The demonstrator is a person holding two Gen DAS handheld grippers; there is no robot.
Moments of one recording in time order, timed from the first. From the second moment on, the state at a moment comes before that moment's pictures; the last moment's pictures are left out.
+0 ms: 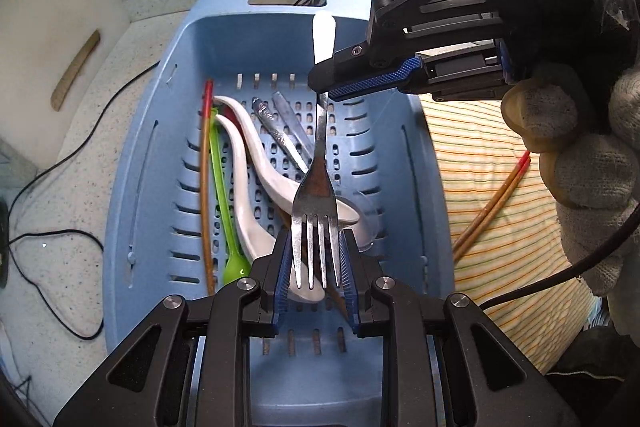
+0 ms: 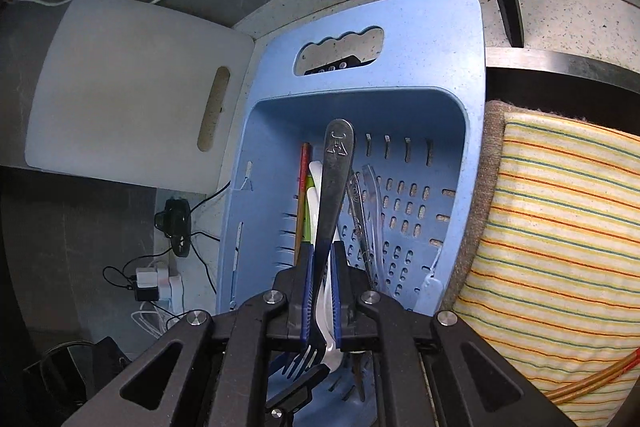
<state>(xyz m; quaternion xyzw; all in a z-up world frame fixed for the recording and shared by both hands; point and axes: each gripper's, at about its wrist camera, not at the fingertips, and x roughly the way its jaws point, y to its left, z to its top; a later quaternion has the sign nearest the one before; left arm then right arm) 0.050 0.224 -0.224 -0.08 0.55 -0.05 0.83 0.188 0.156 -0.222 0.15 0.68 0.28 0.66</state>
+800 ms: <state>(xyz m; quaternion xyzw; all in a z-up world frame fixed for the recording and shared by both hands) 0.040 0.223 -0.211 -0.07 0.55 -0.02 0.83 0.181 0.160 -0.208 0.11 0.67 0.30 0.67</state>
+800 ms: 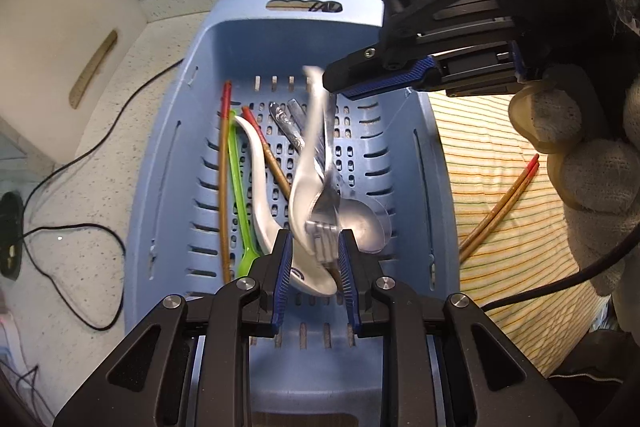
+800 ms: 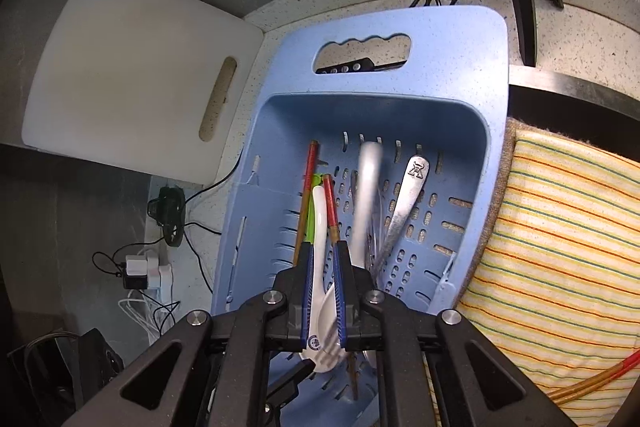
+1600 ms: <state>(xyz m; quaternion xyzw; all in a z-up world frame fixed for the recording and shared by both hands) 0.027 0.147 -0.151 0.01 0.50 -0.06 0.87 0.151 0.007 -0.136 0.12 0.56 0.29 0.76</state>
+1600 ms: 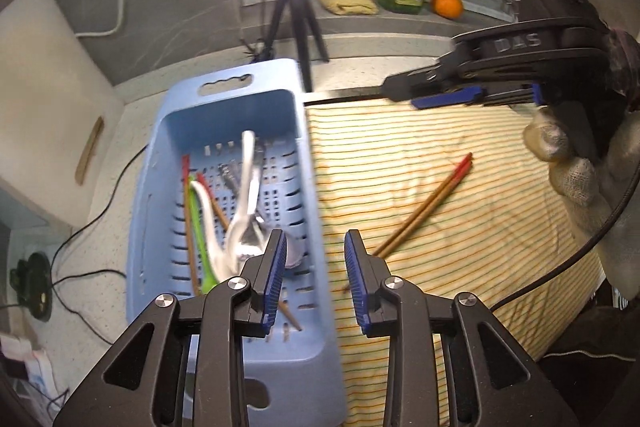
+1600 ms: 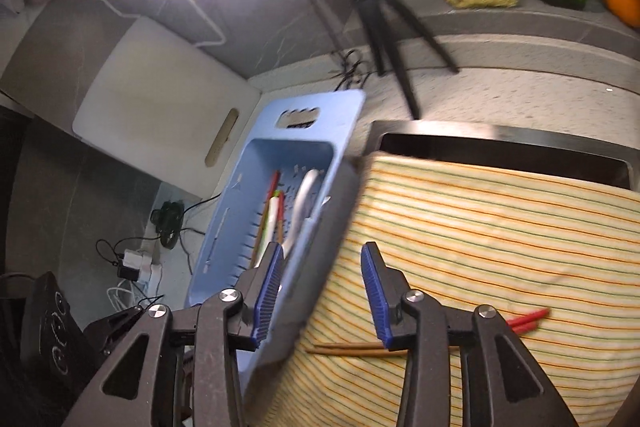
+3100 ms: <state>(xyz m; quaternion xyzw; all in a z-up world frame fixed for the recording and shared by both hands) 0.084 -0.006 -0.245 0.10 0.66 -0.17 0.72 0.097 -0.173 -0.178 0.27 0.61 0.20 0.72</state>
